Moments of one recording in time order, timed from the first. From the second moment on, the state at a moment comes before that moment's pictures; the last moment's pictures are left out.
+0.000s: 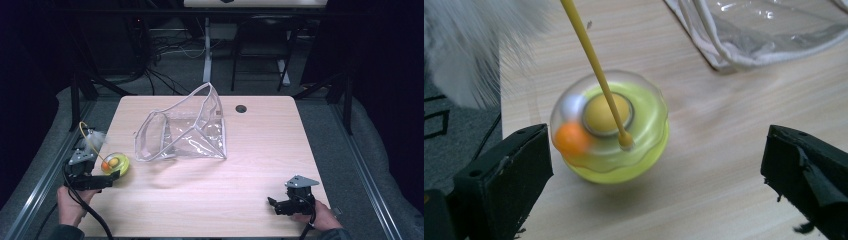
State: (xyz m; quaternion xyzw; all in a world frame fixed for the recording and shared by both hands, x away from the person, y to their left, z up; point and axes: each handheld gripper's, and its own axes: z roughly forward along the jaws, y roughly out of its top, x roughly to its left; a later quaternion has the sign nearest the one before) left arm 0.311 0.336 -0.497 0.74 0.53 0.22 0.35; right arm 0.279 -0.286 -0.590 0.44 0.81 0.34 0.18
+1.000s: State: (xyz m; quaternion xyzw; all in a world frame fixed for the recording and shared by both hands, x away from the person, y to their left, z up) left arm 0.318 0.345 -0.483 0.71 0.53 0.29 0.37; right arm 0.279 -0.286 -0.590 0.44 0.81 0.34 0.18
